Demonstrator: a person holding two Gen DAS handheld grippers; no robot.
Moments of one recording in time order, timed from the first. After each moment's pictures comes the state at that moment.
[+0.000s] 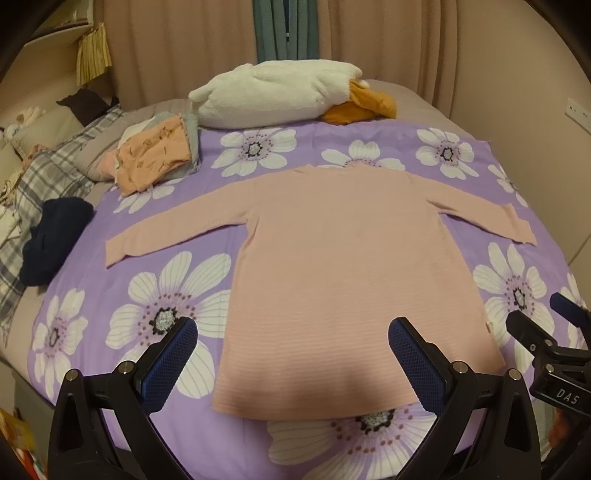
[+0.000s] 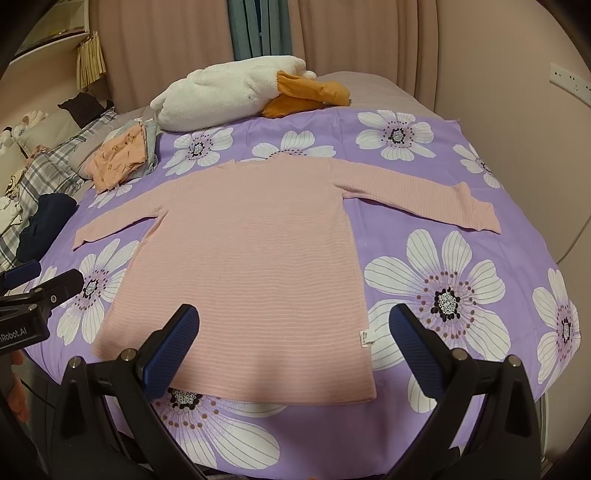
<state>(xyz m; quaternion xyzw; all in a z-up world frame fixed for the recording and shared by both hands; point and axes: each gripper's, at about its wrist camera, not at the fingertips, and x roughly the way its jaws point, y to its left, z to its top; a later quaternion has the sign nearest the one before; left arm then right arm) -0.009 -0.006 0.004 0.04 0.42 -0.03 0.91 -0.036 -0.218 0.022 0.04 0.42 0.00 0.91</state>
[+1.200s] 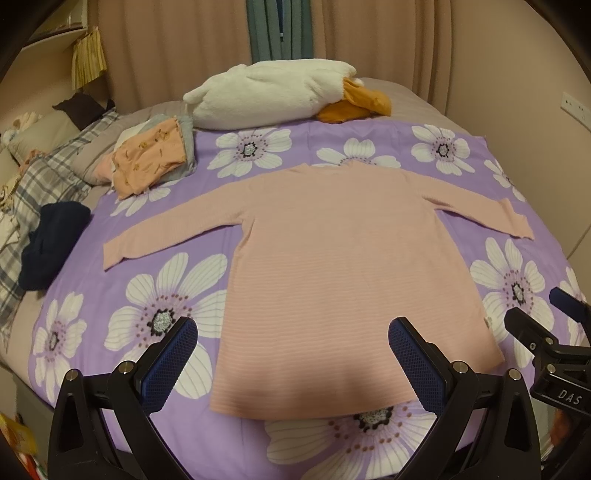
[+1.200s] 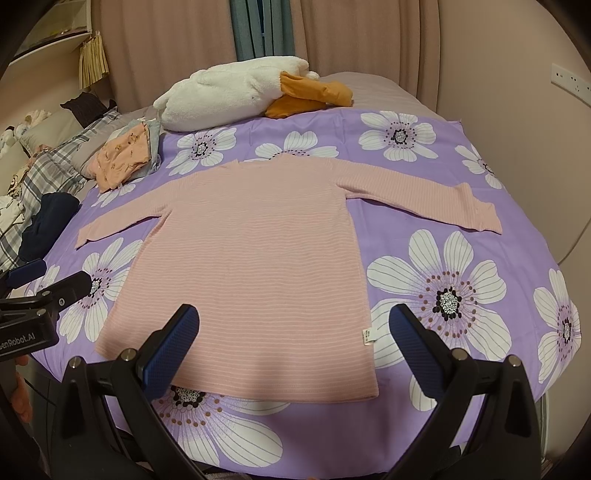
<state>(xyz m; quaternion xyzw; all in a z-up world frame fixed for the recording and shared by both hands) -0.010 -0.011 0.005 0.04 0.42 -0.04 0.91 -0.041 -0.213 0.026 0.04 0.42 0.00 0.91</state>
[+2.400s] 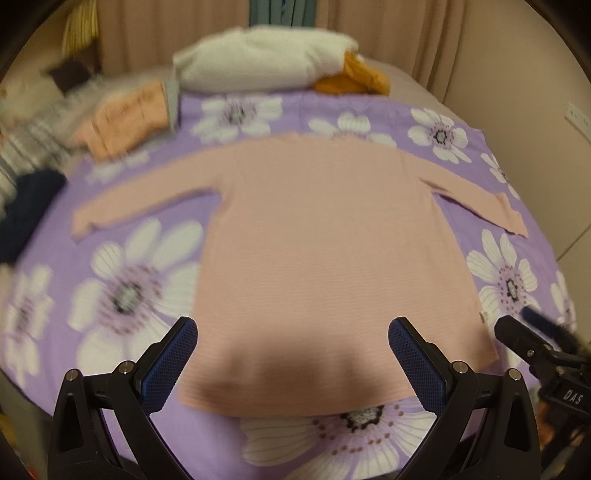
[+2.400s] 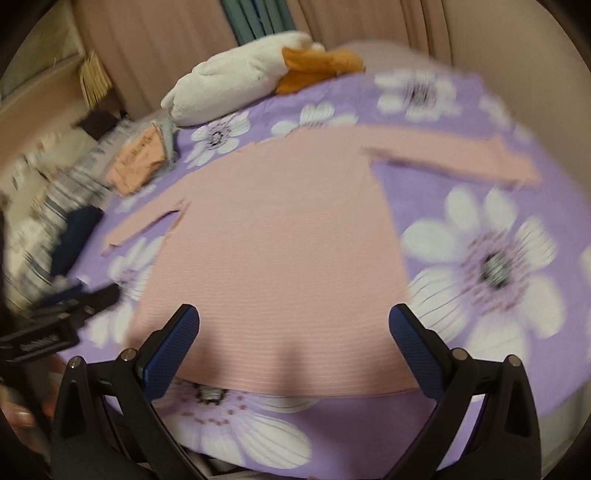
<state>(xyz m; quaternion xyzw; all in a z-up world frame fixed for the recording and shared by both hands) 0.013 -0.004 -0.043 -0.02 0.48 -0.07 0.88 -0.026 -0.243 -0.026 0.18 0.46 0.07 0.87</state>
